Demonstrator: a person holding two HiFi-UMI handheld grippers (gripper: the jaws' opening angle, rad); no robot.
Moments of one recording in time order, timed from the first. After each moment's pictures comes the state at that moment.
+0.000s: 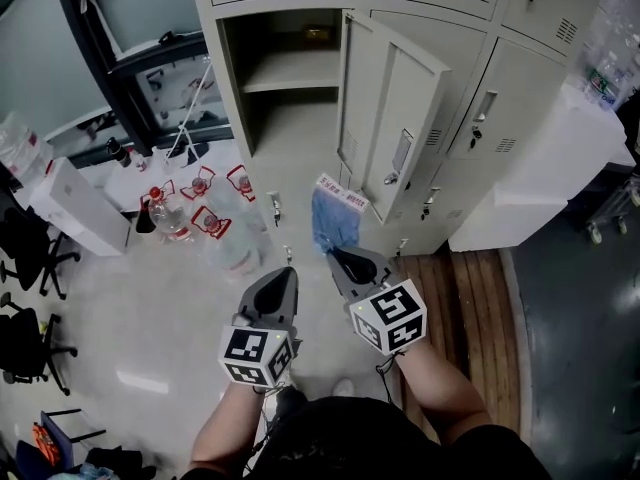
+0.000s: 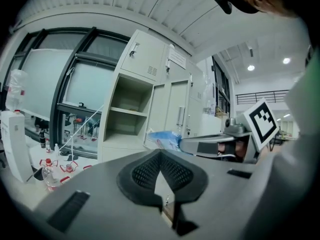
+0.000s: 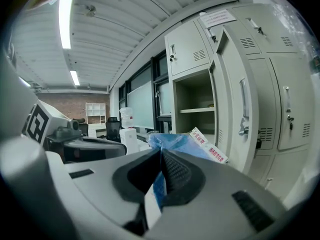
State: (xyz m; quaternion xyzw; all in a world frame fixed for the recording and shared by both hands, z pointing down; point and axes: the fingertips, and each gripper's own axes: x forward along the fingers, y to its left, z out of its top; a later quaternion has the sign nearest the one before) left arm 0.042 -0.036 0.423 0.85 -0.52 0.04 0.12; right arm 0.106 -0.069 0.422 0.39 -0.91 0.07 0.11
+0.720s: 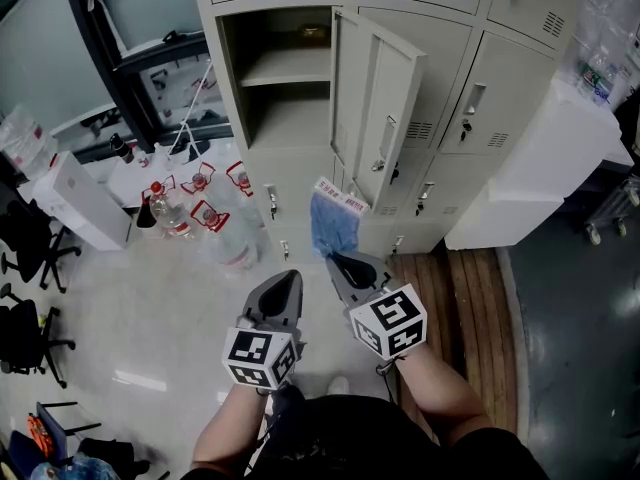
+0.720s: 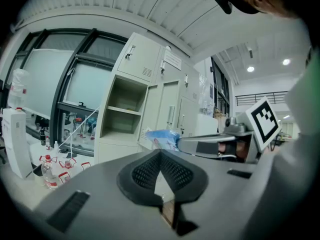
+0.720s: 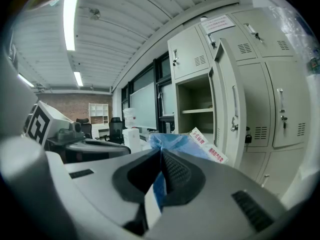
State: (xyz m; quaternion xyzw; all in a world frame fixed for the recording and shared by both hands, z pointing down) left arm 0.074 0.008 0.426 0.85 -0.51 0.03 0.12; right arm 0.128 -0.022 0.422 0.38 -0.92 0.07 0.10
